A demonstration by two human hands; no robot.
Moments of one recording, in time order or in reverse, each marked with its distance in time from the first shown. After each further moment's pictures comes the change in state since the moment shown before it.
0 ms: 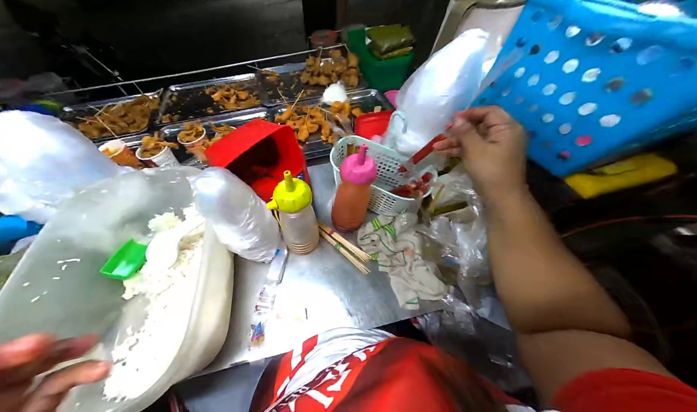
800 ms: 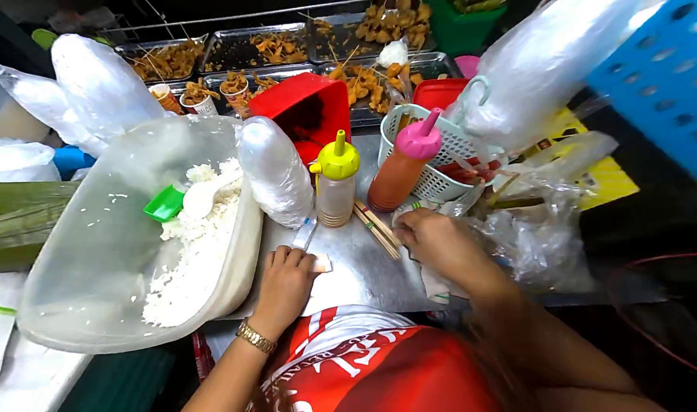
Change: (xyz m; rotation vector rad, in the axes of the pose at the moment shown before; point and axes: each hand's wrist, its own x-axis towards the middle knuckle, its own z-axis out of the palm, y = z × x) left_hand -0.019 -0.178 0.095 1.181 -0.433 0.026; right_hand -0.116 -0.006 0.083 -0.671 -0.787 -0.061
